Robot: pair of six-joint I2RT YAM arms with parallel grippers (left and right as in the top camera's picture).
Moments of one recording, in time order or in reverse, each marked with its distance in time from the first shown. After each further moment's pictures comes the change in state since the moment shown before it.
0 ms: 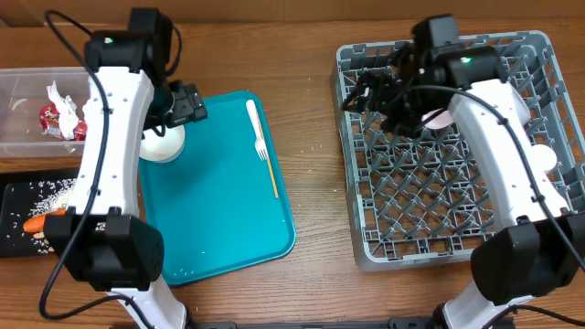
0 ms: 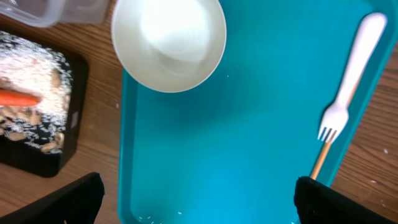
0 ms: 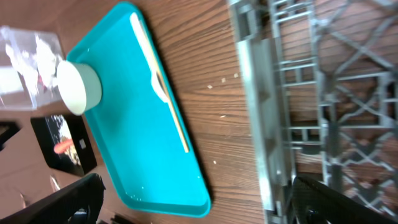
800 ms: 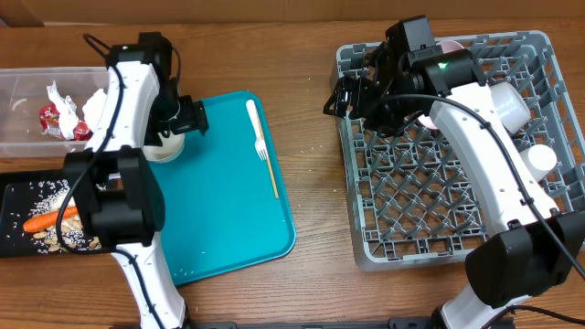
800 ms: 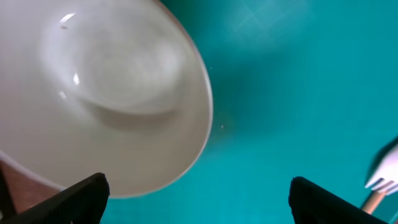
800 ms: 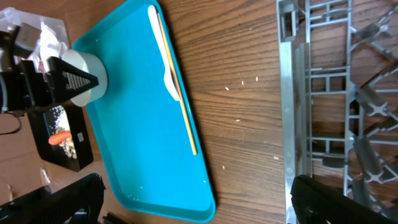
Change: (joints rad) left arm 0.069 0.287 -0.035 0.176 0.135 0.203; right arm 0.066 0.000 0.000 0.049 0.026 0.003
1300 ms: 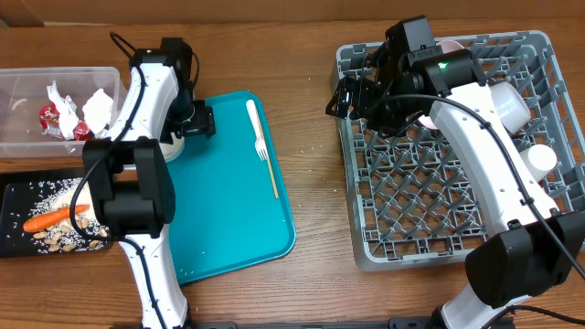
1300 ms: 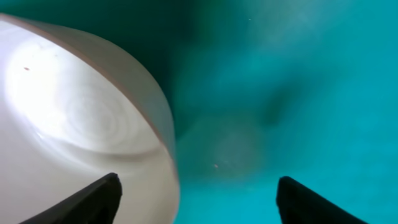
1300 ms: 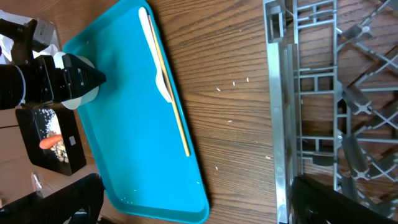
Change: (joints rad) left arm -0.045 0.059 -0.002 0.068 -0.089 0.021; right arm 0.000 0.000 0.000 -0.012 0.027 -0.001
